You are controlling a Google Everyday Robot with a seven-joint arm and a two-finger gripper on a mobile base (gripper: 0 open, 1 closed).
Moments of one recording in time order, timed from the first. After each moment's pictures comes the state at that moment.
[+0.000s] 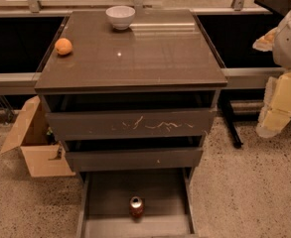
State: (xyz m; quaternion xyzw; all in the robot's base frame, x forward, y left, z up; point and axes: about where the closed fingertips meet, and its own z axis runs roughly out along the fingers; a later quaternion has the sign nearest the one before) arm 0.438 -0.217 0.976 -0.60 0.78 -0.03 0.16
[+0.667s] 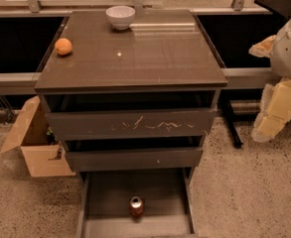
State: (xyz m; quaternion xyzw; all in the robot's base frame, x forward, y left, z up) arm 0.441 -0.212 0.963 -0.61 0.77 -0.02 0.18
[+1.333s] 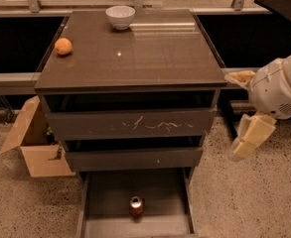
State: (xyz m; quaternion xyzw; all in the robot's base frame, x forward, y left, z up) arm 0.452 -0.189 0.891 -0.63 0.73 0.07 0.27
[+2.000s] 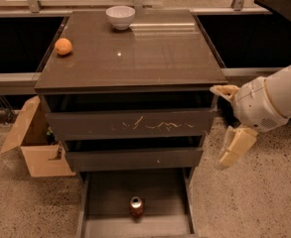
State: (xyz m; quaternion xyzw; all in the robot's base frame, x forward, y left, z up) arm 0.456 -0.170 0.850 -0.64 0.70 0.11 0.29
